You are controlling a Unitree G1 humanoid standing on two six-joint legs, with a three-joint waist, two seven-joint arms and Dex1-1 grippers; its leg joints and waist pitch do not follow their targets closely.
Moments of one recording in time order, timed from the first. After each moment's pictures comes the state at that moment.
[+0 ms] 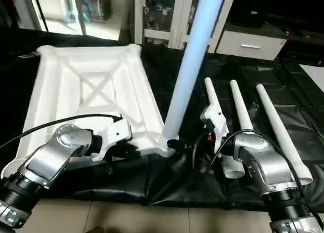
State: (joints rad) left arm -0.46 0.44 -0.42 0.12 0.03 0.45 -1.08; right arm -0.33 -0.55 0.11 0.18 0.39 0.38 1.05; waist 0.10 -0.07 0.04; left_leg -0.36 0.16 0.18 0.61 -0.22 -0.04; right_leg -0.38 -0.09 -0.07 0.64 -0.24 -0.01
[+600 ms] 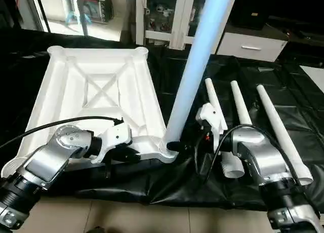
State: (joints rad) left arm -0.46 0.46 -0.43 0.11 0.03 0.44 -1.11; right arm -0.41 -0.55 0.16 0.30 0.34 0.28 1.15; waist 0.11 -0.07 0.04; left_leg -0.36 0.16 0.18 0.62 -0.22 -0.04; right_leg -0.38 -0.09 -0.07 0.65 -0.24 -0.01
